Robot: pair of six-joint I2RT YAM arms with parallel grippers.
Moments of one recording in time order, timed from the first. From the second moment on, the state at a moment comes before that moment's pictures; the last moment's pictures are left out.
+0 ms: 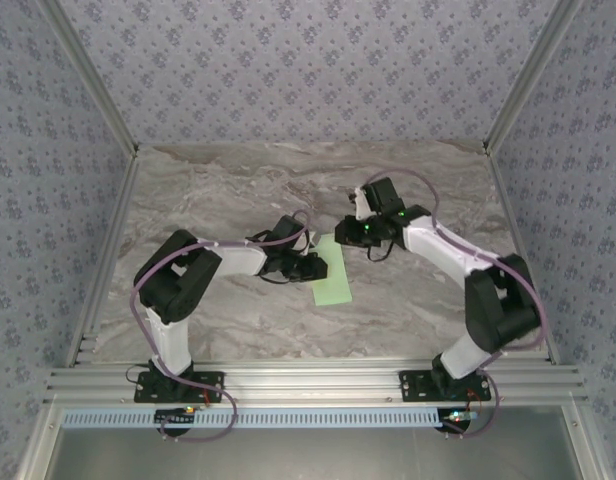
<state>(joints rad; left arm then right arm) -0.72 1.91 0.99 -0.03 0.50 -0.69 0.46 1.56 1.07 -0.46 -0.39 0.46</state>
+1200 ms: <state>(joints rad) -0.70 1.92 1.11 -0.16 0.45 -0.65 0.56 1.67 0.85 -0.50 -0.39 0.50</state>
